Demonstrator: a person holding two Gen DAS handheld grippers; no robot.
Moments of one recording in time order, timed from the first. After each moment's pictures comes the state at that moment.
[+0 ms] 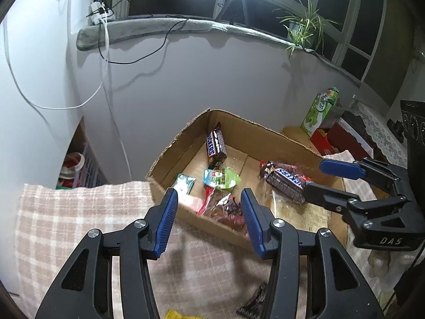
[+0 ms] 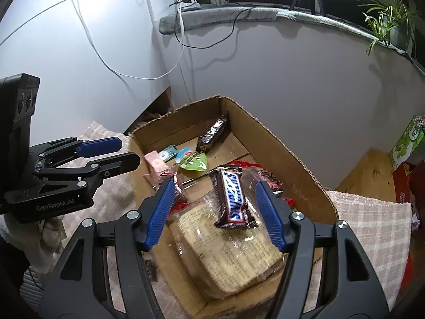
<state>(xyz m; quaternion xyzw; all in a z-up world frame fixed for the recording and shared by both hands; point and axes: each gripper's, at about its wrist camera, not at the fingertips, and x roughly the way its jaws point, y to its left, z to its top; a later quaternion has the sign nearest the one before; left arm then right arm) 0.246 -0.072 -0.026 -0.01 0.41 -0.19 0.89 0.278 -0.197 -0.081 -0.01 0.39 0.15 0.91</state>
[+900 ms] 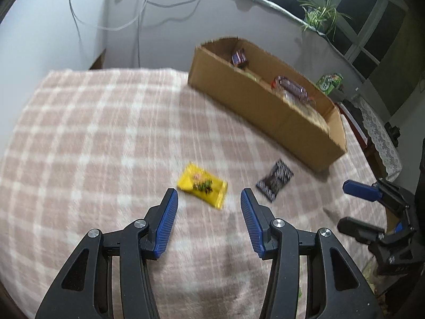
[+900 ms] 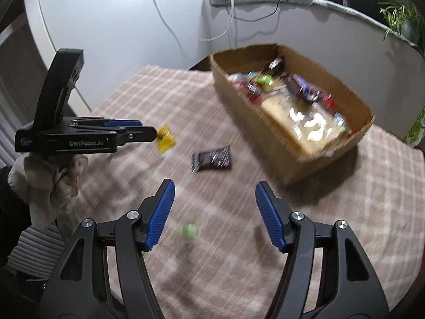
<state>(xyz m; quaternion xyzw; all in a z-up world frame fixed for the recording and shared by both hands) 0.138 -0.016 -0.088 -0.08 0.49 -0.17 0.85 0.133 -0.163 -0.128 -0.04 0.42 0.22 0.88</state>
